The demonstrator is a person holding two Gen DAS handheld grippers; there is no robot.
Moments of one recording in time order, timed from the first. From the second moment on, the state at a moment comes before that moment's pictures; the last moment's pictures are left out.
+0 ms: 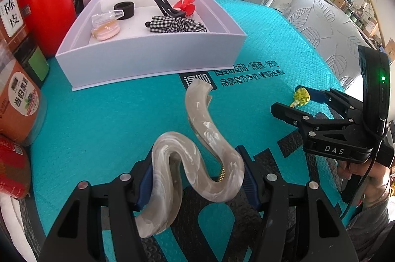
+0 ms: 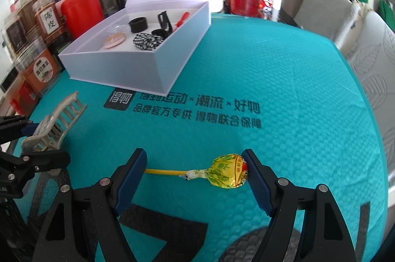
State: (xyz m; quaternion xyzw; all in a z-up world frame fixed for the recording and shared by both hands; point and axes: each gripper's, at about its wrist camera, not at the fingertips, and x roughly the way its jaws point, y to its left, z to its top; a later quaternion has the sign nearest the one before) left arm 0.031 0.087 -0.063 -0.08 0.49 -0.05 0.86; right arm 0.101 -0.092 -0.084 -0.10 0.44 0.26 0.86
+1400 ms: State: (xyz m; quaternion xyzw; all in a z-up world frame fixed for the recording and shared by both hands) left arm -0.028 0.109 0.019 -0.05 0.40 -0.03 0.91; right arm 0.003 -0.061 0.009 -0.08 0.35 0.30 0.88
